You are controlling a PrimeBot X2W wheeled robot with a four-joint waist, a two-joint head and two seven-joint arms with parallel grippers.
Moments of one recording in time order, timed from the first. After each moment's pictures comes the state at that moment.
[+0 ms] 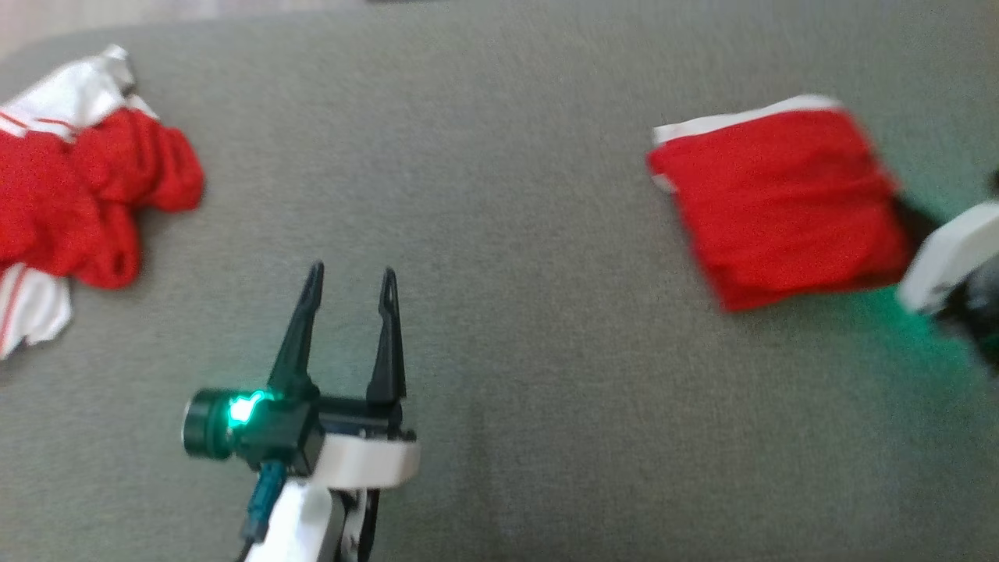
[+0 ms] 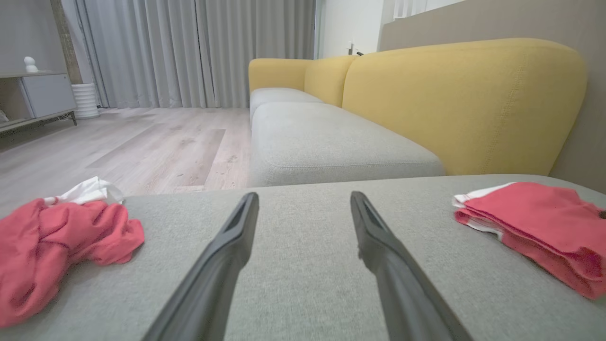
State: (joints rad) left arm -0.13 0.05 -0.34 0.09 -0.14 0.15 -0.26; right arm -0.64 -0.52 0.45 0.78 0.83 0.12 0.22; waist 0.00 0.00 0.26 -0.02
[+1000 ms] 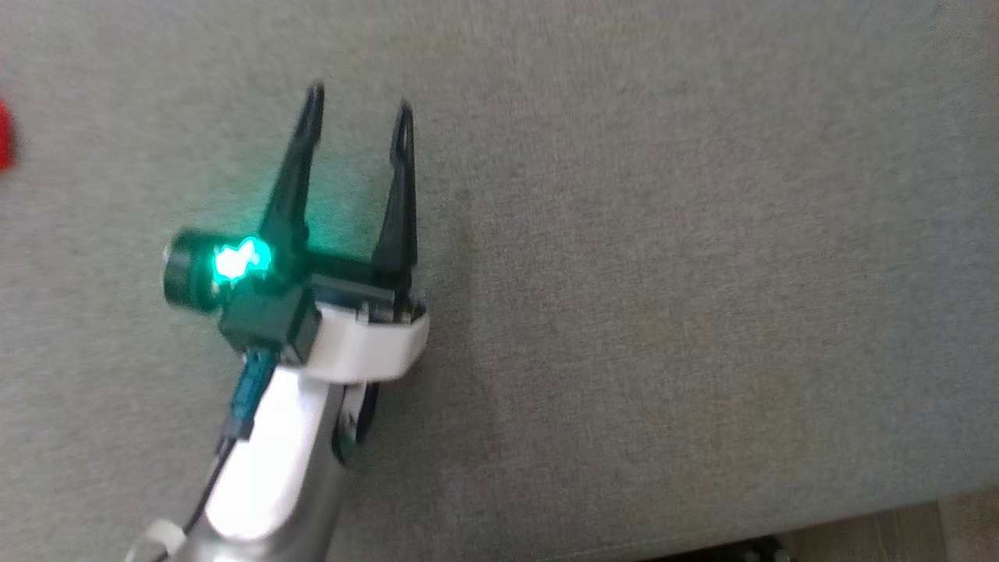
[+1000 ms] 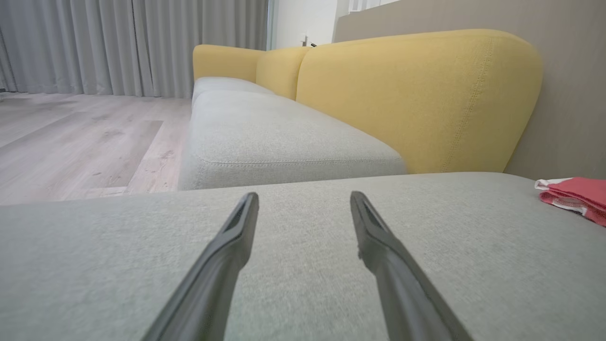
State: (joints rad) left arm -0.44 0.05 -0.35 0.07 -0.12 0.09 -0.26; right arm -0.97 -0.76 0.28 1.06 0.36 0.12 0.07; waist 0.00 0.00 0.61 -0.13
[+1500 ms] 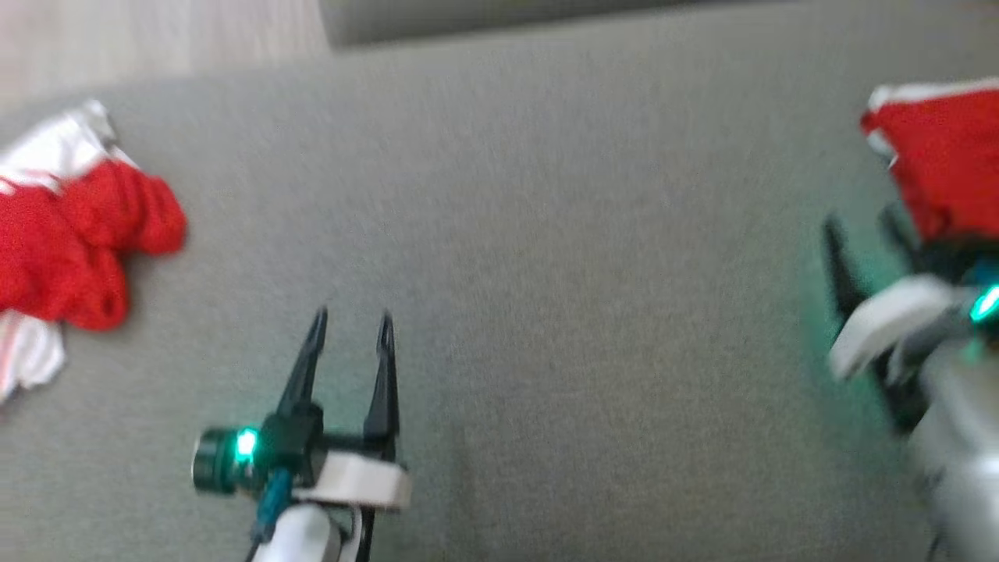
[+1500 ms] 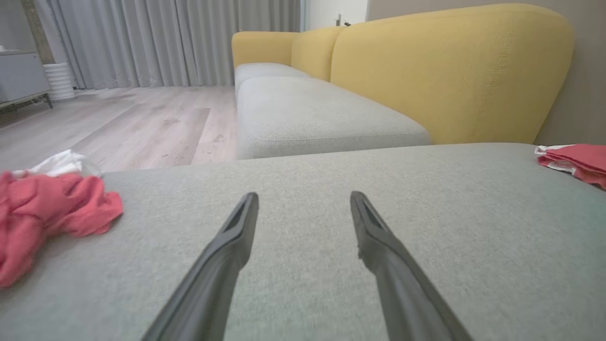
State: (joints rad) left arm -0.15 0.05 -0.32 0.25 -0.16 0.12 -0.26; right arm -0.60 -0.36 0.29 0.94 0.34 0.12 -0.22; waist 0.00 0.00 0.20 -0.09
